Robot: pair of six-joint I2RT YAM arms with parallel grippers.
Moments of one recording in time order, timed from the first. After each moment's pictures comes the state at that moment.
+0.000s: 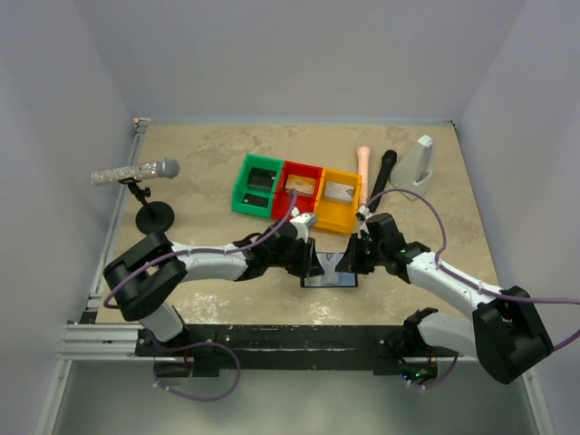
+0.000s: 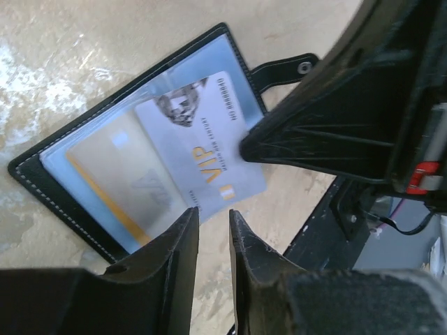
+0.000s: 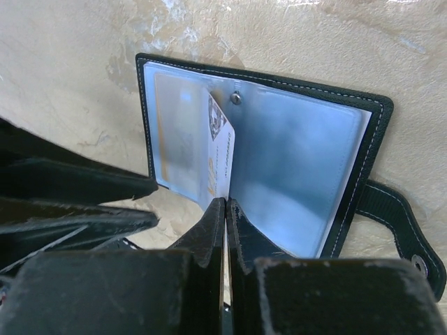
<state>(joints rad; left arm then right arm) -0.95 1.61 0.73 0.26 0.23 -0.72 0.48 1.15 0.50 -0.25 -0.30 0.63</state>
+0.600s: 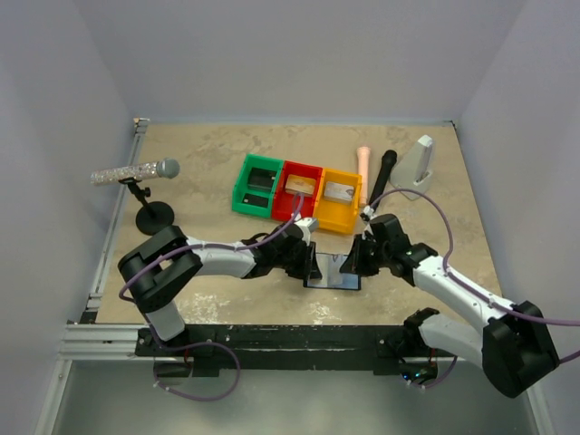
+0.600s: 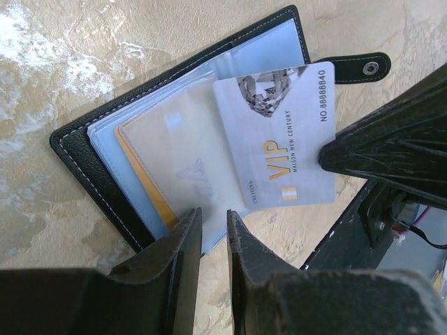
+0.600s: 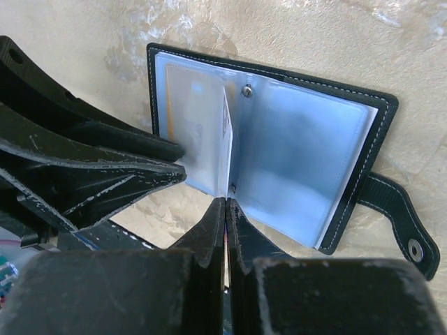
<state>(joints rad) -0.94 1.71 0.77 0.20 0.22 -0.73 0.48 1.07 0.51 -0.36 -0.28 0.63</state>
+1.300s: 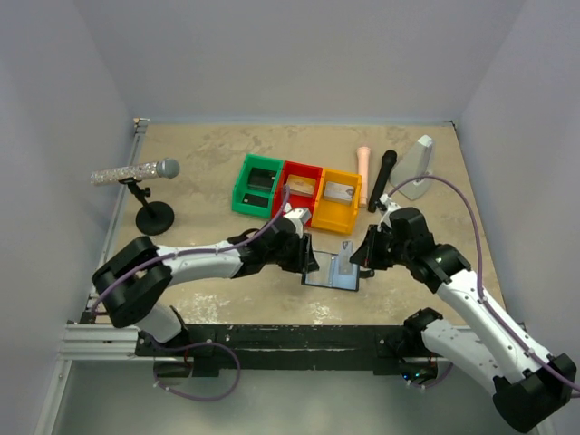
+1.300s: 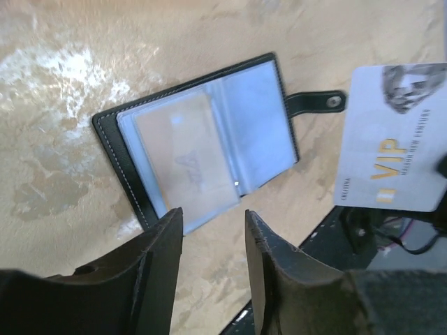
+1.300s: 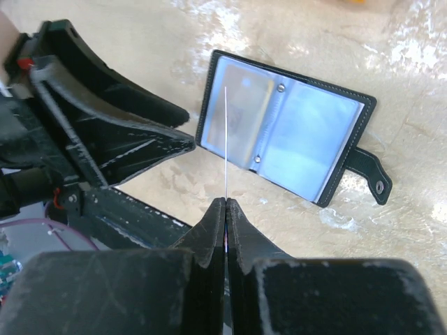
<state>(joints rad) -0.94 1.58 0.77 0.09 0.14 -0.73 0.48 0.82 0.70 -0.67 -0.22 0.59</state>
